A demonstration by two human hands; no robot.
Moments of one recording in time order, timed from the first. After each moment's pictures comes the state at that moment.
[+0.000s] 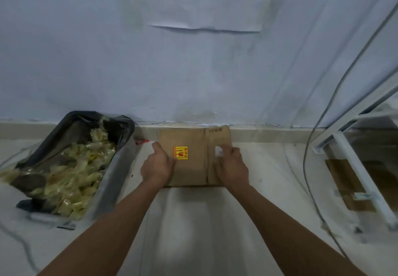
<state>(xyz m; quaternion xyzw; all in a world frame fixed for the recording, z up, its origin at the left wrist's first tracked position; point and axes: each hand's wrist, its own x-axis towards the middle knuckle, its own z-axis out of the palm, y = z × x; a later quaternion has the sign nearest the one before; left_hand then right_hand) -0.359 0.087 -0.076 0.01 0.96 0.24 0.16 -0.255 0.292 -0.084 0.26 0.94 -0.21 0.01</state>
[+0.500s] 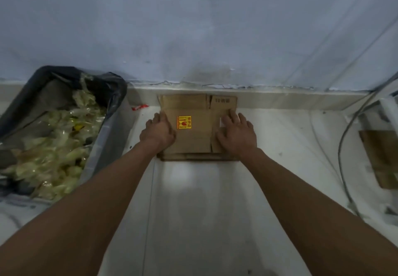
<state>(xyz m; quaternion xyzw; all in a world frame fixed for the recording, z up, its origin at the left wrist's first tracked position) -0.431 0.080 -0.145 0.11 0.96 0.13 0.23 -0.312 0.311 -0.138 0.17 0.97 -0.11 0.10</state>
